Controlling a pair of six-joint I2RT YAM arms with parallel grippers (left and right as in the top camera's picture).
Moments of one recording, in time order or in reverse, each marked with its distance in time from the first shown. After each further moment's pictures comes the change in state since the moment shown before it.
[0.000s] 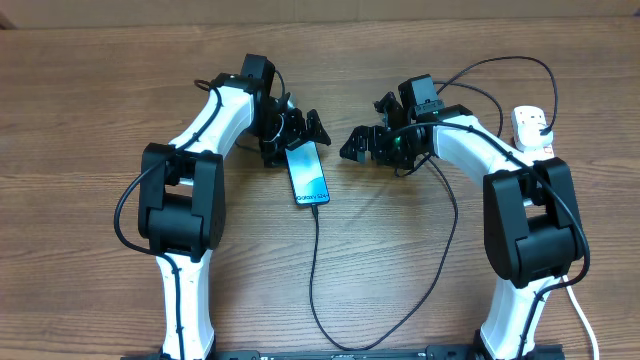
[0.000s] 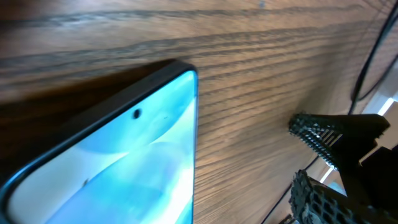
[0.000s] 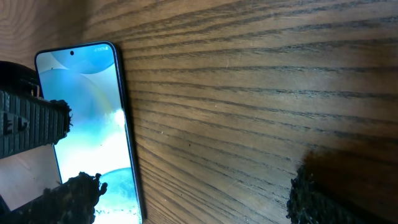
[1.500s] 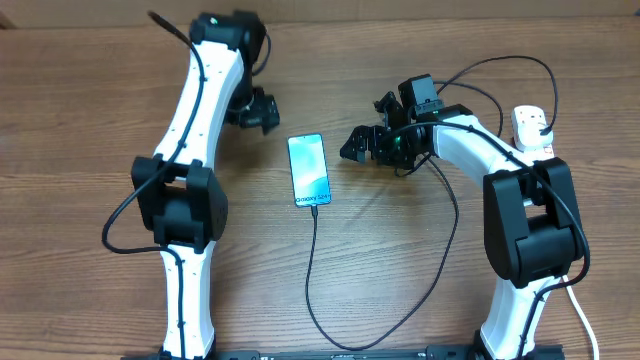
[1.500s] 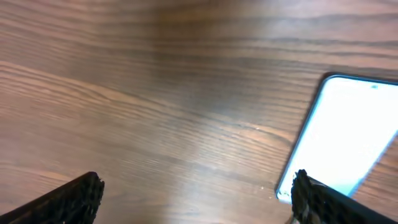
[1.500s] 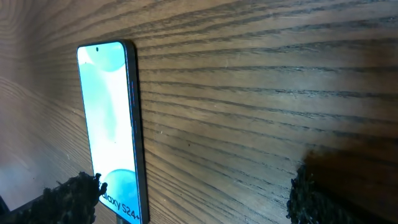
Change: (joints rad) left arm 0.005 0.064 0.607 -0.731 -0.736 -0.001; right arm 0.000 0.000 0.002 0.001 0.001 0.000
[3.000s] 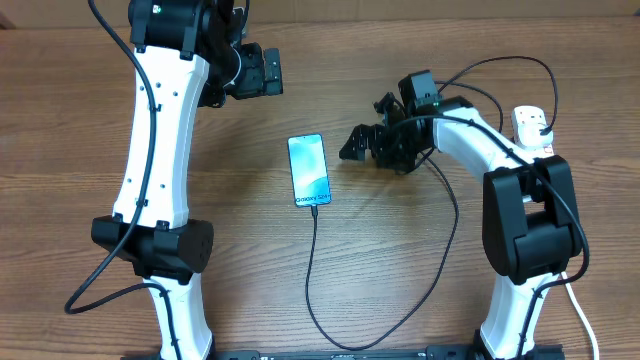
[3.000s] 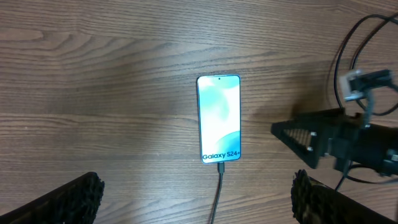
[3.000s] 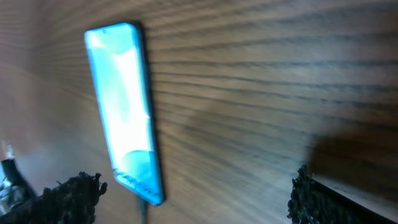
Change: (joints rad) left arm -0.005 -0.235 0.190 -0.028 0.222 0.117; right arm -0.002 0.014 0.098 -0.158 -0.064 0.000
